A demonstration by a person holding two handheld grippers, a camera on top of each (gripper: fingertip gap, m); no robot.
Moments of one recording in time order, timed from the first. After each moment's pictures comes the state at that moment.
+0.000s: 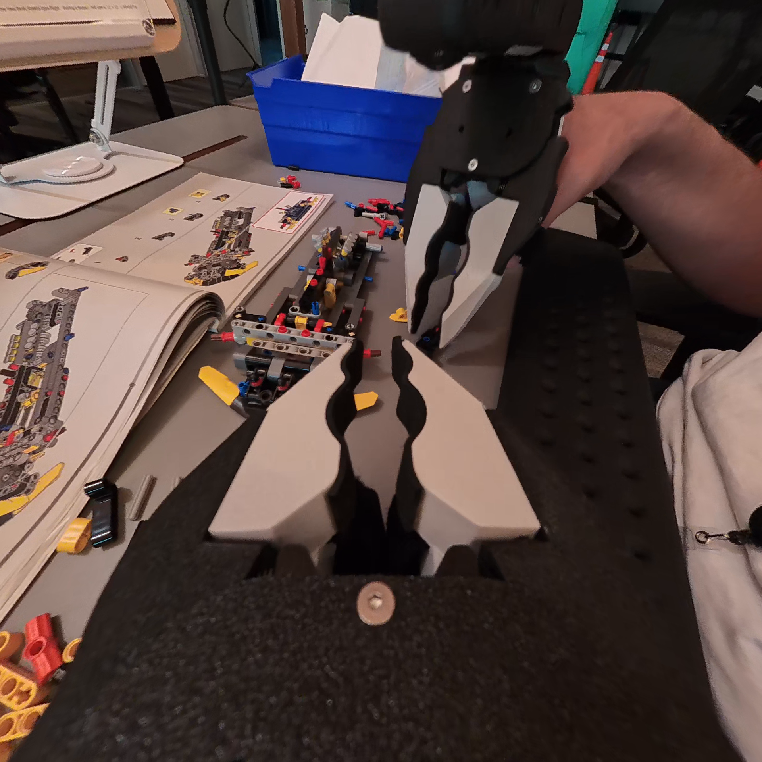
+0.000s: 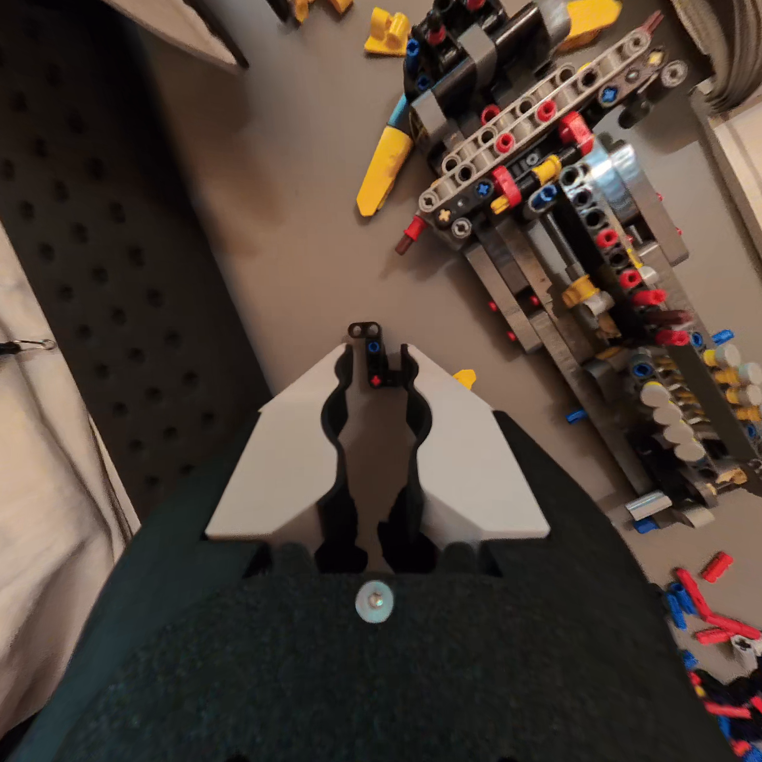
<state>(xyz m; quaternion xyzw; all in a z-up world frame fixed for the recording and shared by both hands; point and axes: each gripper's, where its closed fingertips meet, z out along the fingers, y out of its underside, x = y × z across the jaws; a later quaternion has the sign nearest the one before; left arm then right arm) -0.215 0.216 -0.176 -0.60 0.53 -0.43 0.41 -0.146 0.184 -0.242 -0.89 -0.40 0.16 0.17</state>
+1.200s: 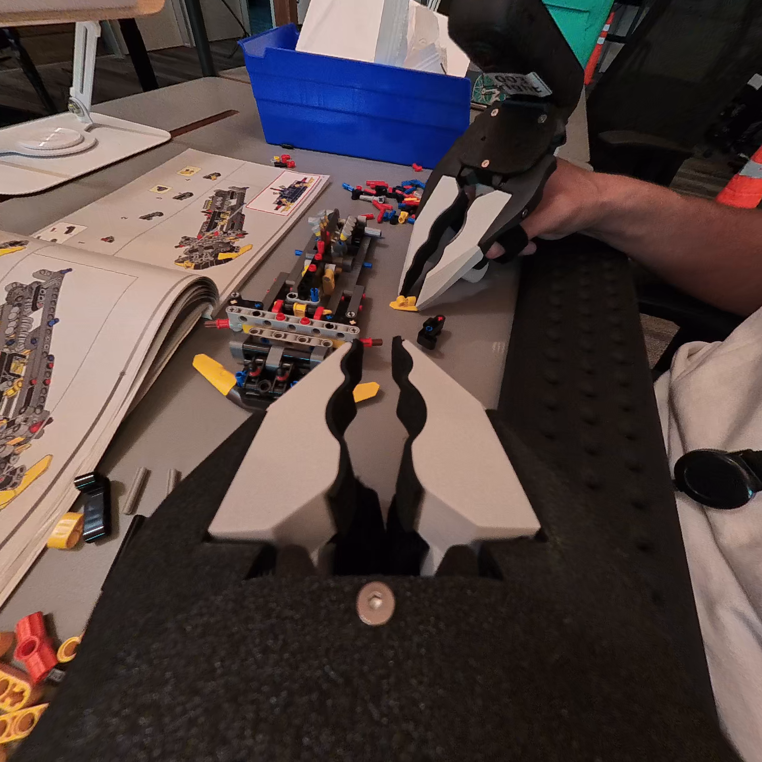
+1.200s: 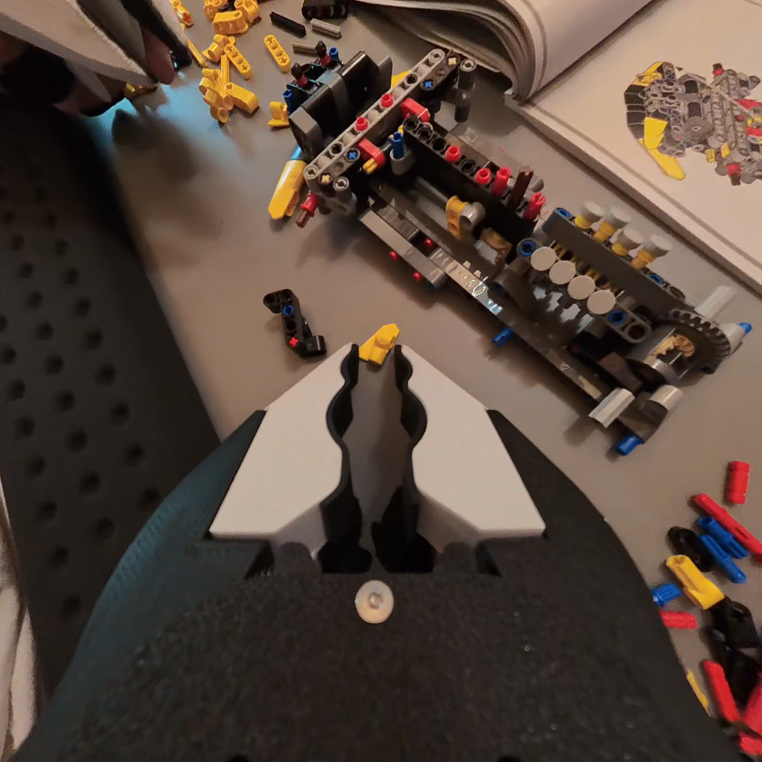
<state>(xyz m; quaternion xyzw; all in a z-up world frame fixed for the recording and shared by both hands) -0.215 0.218 -0.184 -0.61 0.54 -0.42 0.39 -0.106 0.199 -0.248 -0.87 -0.30 0.20 0.34</state>
